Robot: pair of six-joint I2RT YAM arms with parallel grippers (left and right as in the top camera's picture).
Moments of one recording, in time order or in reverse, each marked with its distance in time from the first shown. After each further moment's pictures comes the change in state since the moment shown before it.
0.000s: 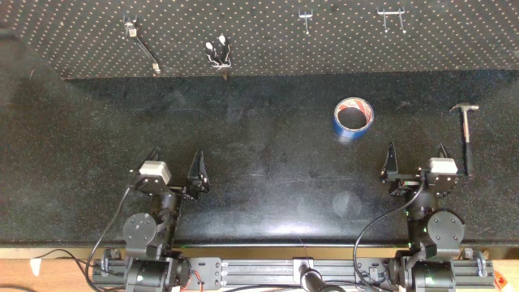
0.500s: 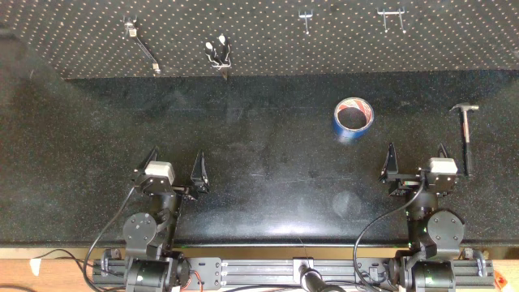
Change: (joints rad) left arm 0.000 -0.002 -0.002 -0.006 -0.001 0.114; right arm 0.000 0.000 0.000 0.000 0.000 0.000
